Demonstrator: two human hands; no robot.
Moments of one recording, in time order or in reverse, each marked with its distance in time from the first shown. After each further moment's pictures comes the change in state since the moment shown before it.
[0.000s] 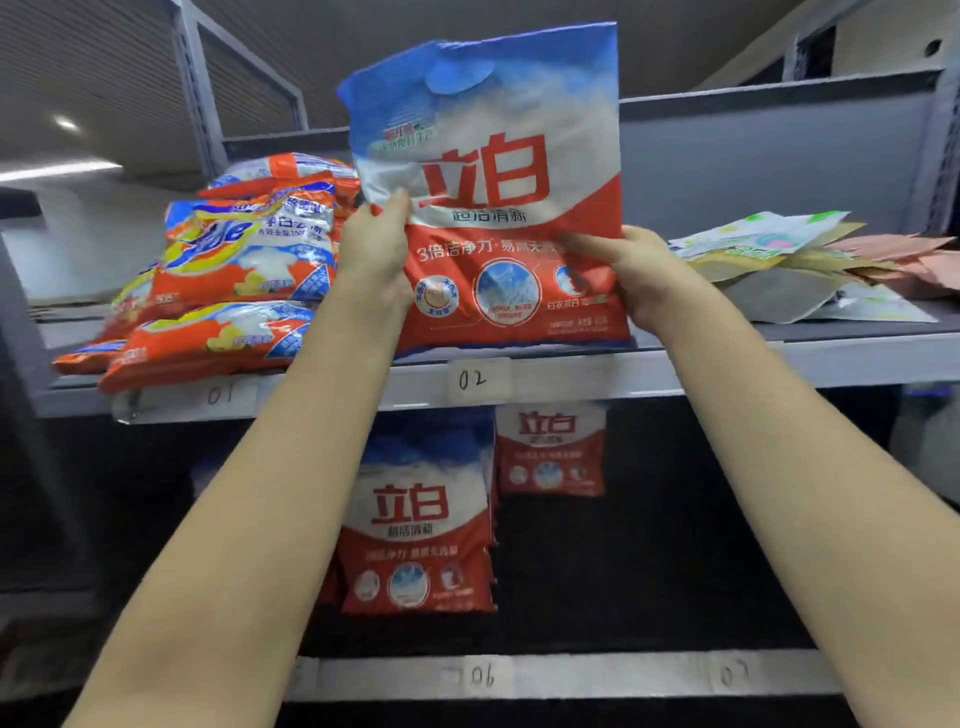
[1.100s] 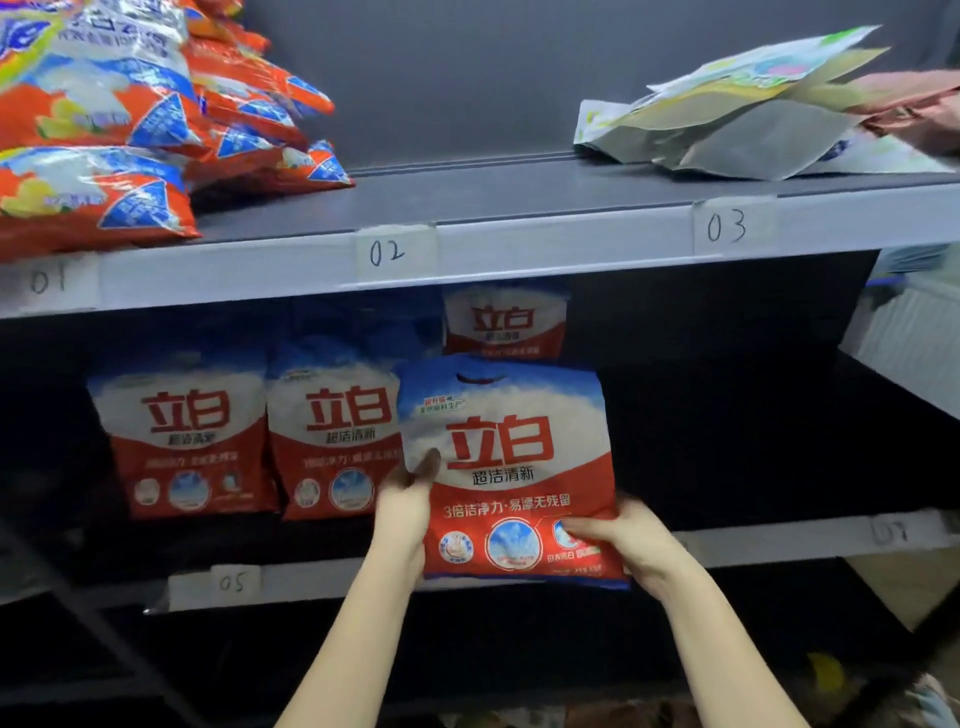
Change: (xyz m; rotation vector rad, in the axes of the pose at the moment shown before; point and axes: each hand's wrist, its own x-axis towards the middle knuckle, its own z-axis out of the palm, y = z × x) left_hand -0.181 -0.262 -0.096 0.250 0.025 -0.643; right_hand -0.180 0.283 -0.085 -0.054 0.045 0.684
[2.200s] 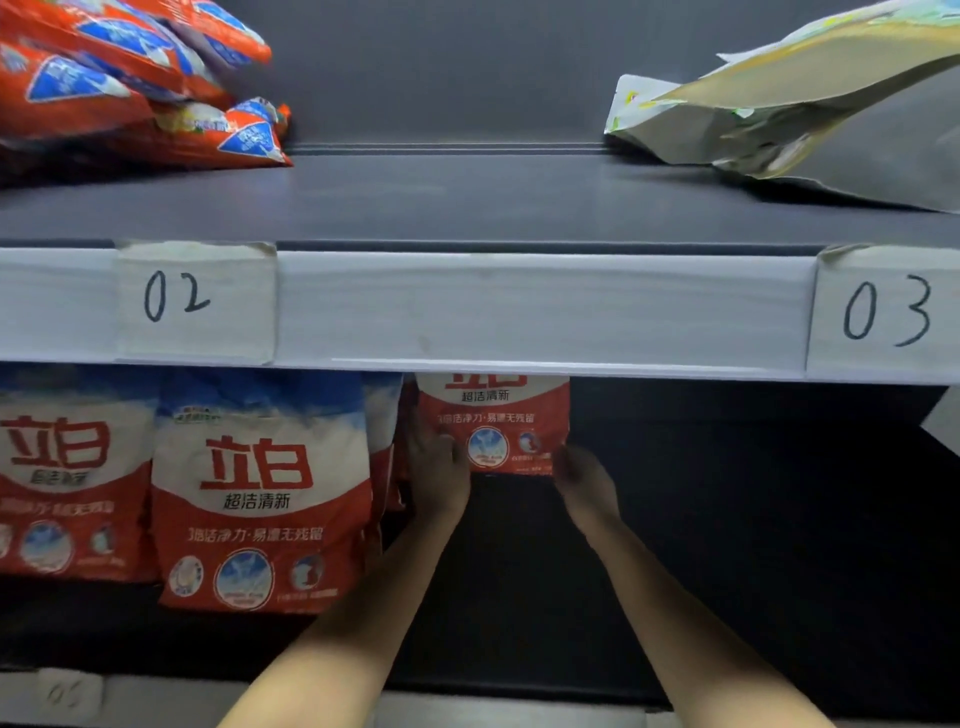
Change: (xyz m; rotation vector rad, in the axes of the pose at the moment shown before) left_hand 0.203 -0.057 0.122 0.632 0.303 0.564; right_hand 0.232 -0.027 -0.031 -0.599 0.259 -0.184
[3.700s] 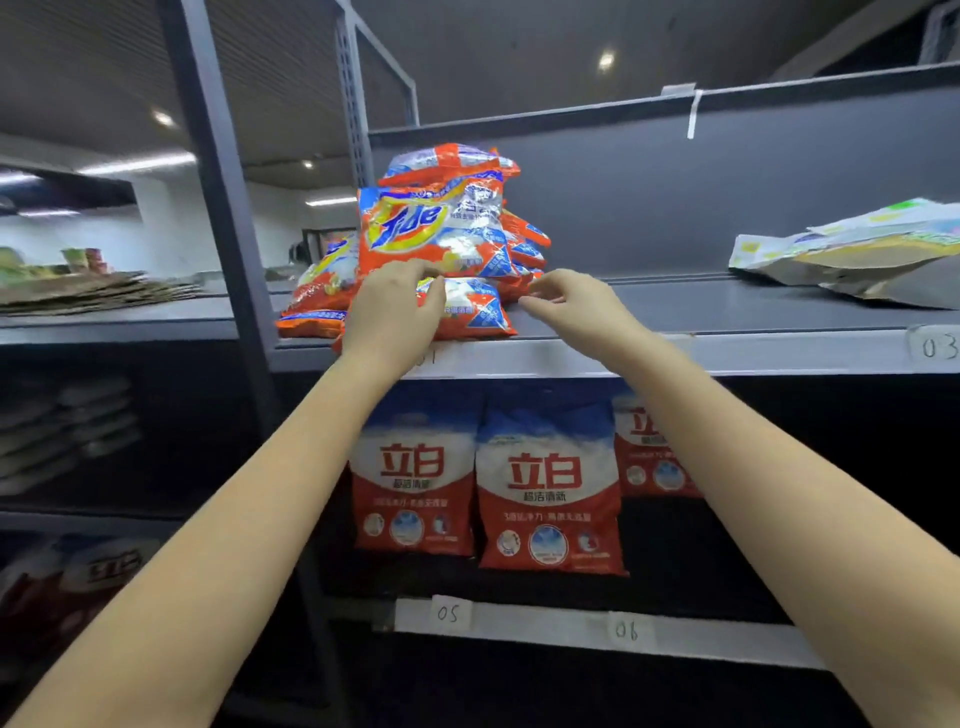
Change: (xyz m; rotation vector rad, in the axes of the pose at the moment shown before) left_hand 0.046 0.133 -0.509 0.359 0.109 0.550; right_hand -0.277 -0.415 0.016 -0.129 0.076 -0.665
